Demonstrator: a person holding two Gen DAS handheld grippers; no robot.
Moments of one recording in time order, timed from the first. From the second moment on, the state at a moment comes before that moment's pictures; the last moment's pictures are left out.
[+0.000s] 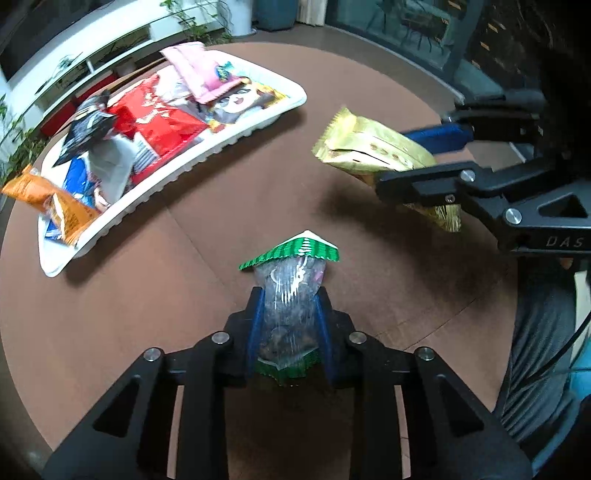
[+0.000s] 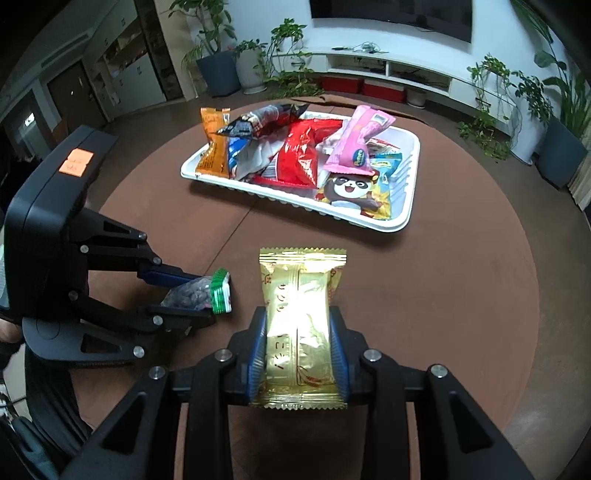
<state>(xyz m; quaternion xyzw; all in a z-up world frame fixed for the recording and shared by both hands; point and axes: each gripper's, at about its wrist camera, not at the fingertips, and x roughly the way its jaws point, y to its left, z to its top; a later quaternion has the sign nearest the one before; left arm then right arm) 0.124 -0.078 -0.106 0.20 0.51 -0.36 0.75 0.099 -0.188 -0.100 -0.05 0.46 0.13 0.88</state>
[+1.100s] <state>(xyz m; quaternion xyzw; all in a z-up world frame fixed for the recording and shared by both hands) 0.160 0.044 -0.006 -0.03 0.42 -0.31 0.85 0.102 -0.271 -0.063 0.16 0.40 0.04 0.90</state>
